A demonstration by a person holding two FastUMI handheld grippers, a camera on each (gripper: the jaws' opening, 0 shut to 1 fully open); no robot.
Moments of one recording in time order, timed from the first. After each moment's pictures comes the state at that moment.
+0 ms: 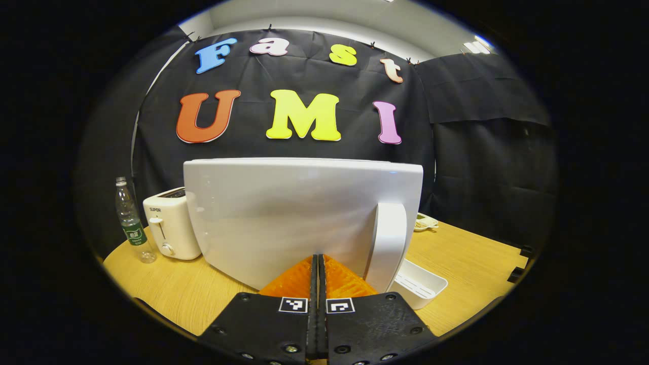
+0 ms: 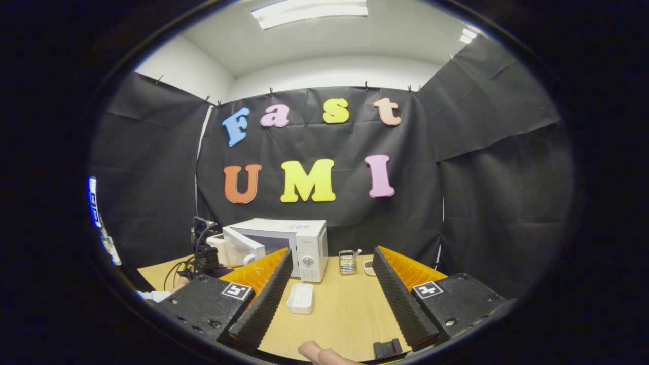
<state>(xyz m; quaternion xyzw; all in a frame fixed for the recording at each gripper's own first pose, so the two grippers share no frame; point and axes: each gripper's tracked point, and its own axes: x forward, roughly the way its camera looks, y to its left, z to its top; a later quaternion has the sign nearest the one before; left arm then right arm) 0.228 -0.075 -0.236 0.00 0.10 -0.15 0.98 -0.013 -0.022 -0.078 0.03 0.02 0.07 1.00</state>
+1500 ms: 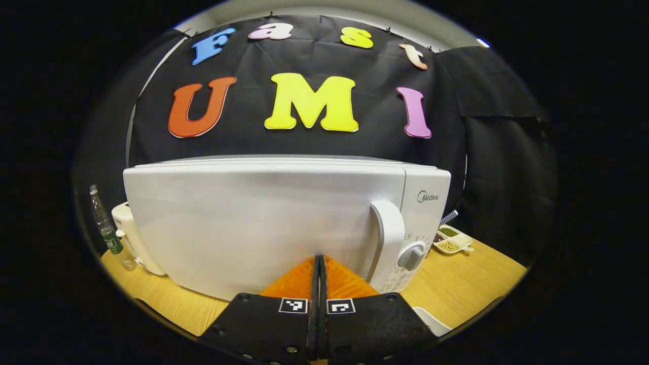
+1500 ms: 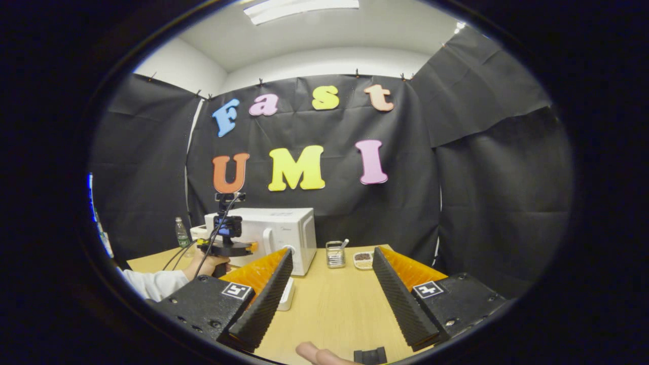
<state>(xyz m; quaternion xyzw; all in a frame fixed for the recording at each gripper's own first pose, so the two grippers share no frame) 0.341 -0.119 -0.239 -0.01 0.14 -0.09 0.99 0.034 -0.074 -0.131 0.03 0.04 0.06 1.00</state>
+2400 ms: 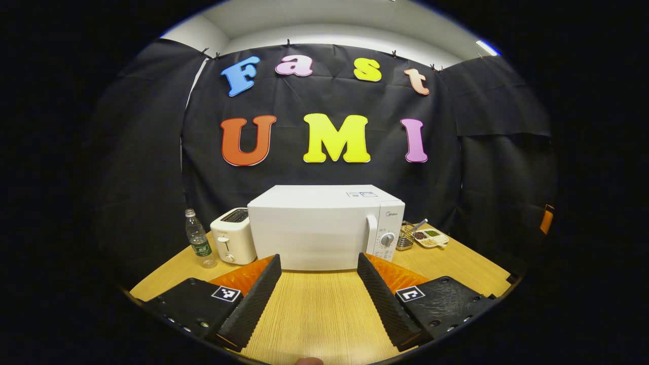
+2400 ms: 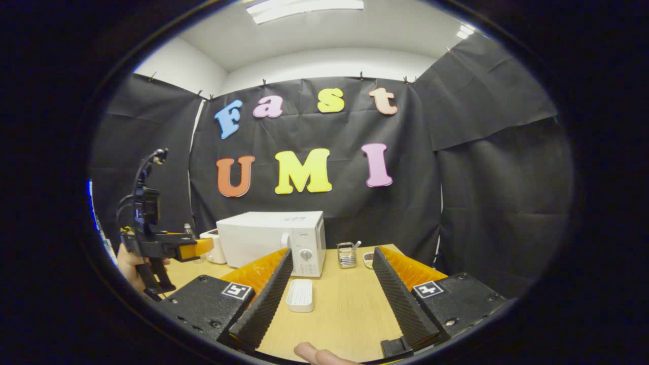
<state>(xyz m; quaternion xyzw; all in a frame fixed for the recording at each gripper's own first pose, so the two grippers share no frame) 0.104 -0.026 -0.104 0.00 0.11 -0.03 0.99 0.004 -0.009 -0.093 0.03 0.04 0.05 1.00</state>
